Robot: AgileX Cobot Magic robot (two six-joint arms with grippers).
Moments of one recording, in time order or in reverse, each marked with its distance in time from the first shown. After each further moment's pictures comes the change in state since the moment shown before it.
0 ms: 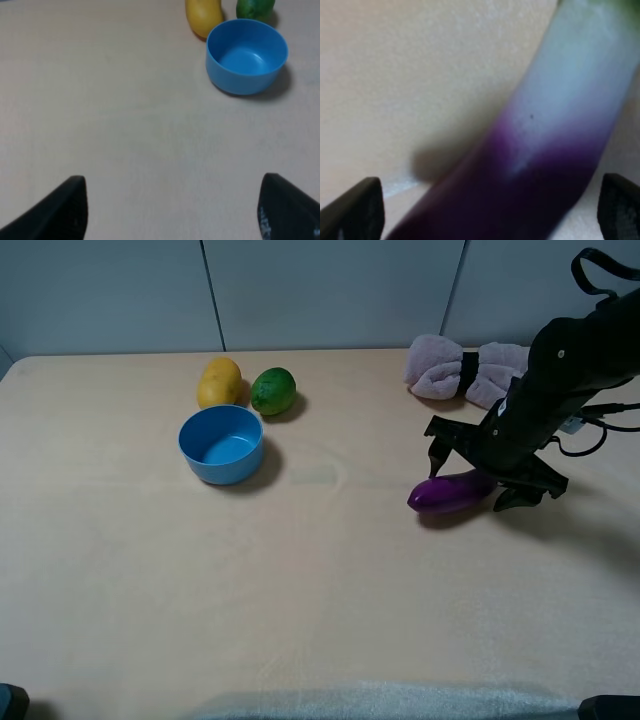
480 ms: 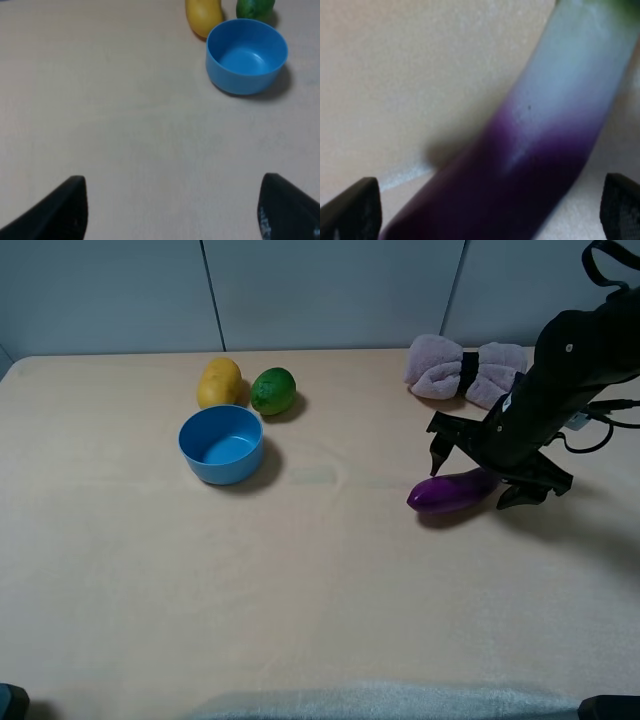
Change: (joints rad) left arm 0.000 0.000 0.000 0.000 0.000 0.000; right arm 0.000 -0.027 0.010 0.000 0.014 0.002
